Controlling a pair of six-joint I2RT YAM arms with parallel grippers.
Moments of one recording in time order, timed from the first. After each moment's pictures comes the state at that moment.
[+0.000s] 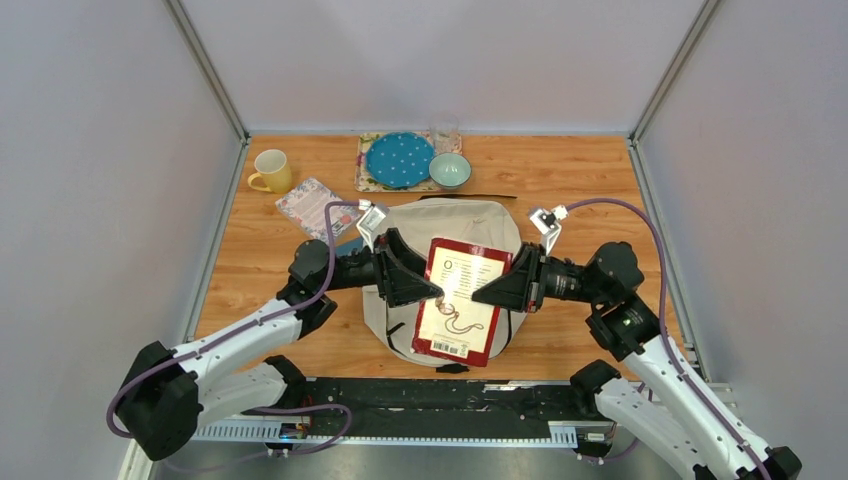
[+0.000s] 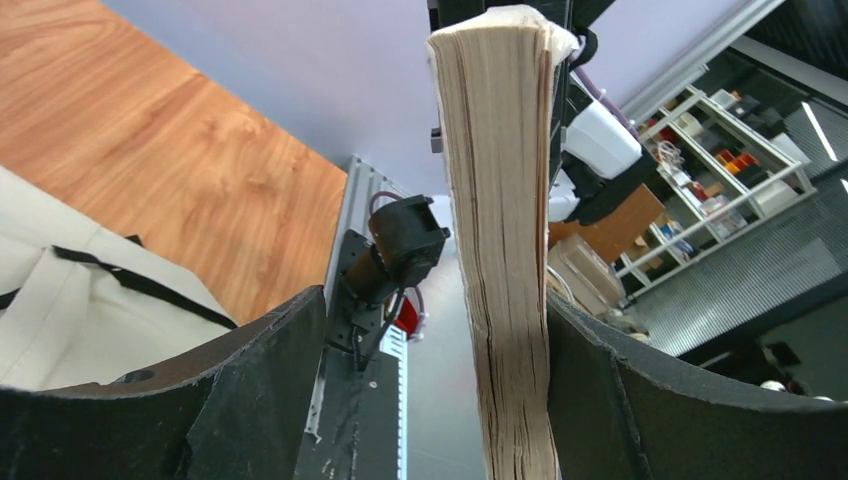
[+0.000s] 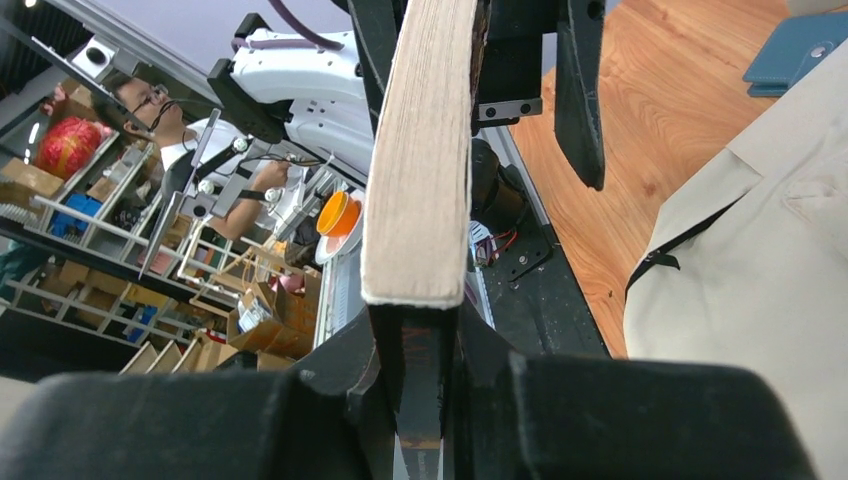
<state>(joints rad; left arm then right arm) -0.69 1.01 0.52 0.73 0.76 -0.89 0.53 0.65 0.64 0.09 -0.90 0.90</state>
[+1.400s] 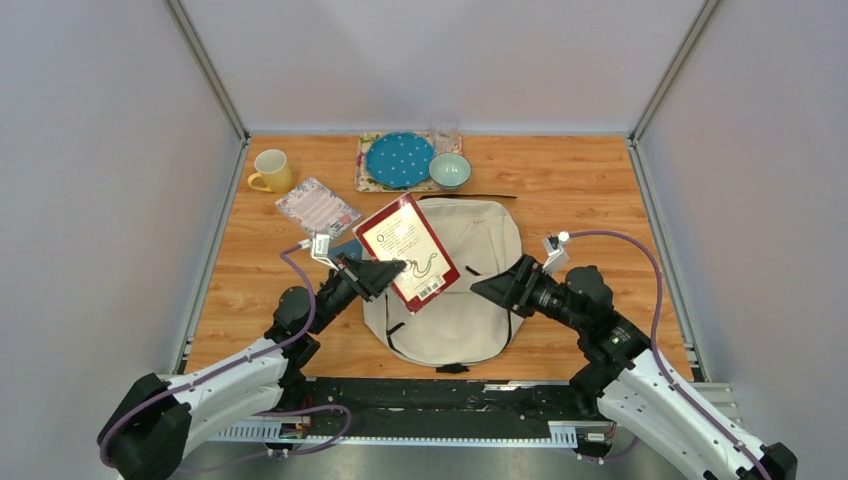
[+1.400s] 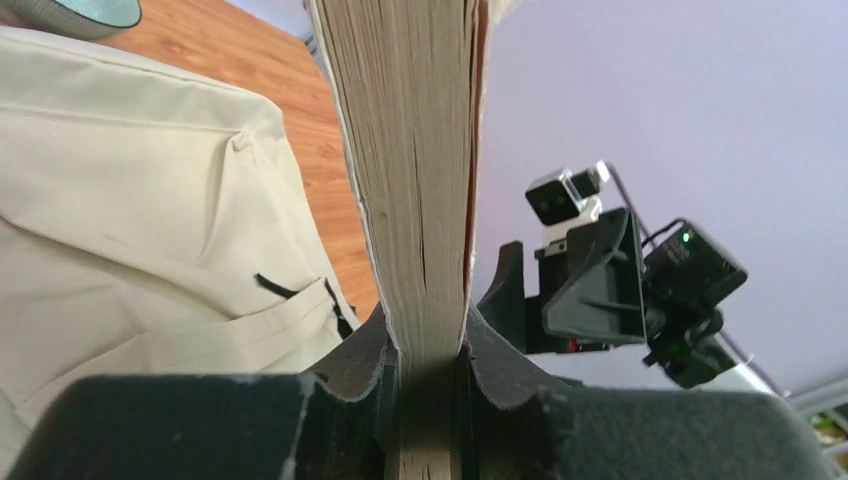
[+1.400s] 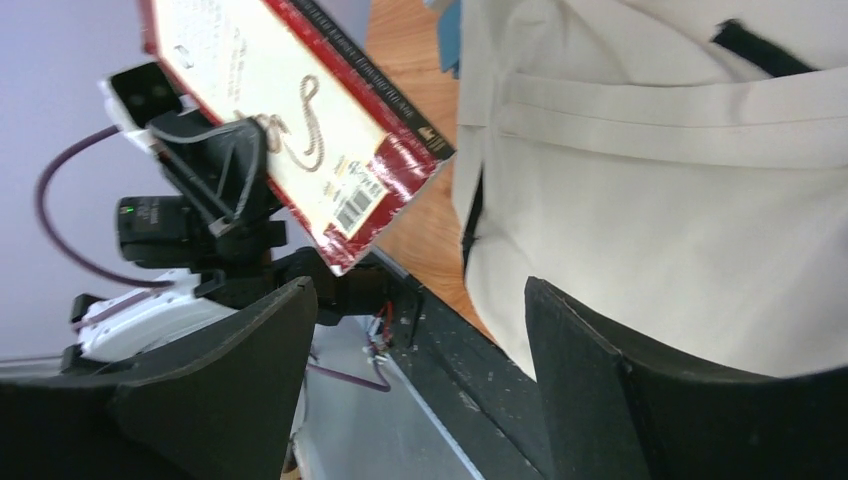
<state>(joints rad) -0.69 0.78 0.15 0.85 0.14 -0.90 0.60 0.55 0.44 -0.19 -0.29 1.03</state>
